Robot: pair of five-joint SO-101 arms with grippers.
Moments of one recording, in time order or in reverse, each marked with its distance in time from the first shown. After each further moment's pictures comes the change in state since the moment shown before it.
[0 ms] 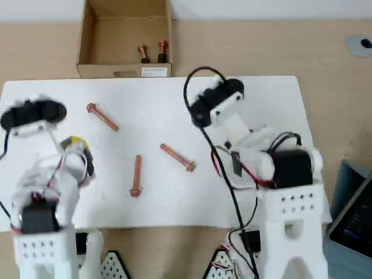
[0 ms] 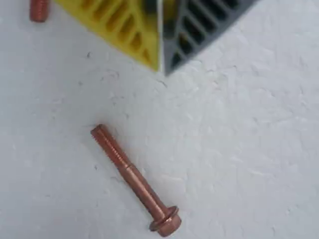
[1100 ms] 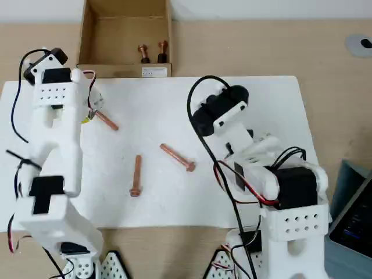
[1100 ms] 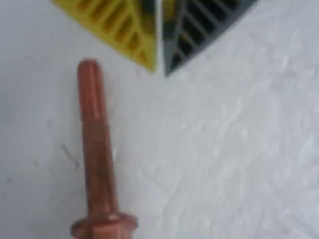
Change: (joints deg) left arm -0.1 81.2 -55.8 11.4 25.8; right arm 0.0 -5.5 1.9 -1.0 0.0
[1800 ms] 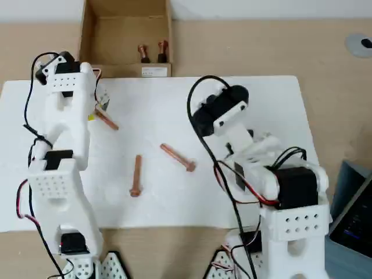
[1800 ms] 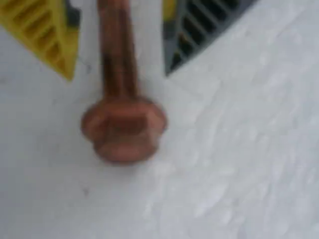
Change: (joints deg) left arm 0.0 21.0 -16.9 -0.3 2.5; right arm 0.0 0.0 0.0 0.0 0.0
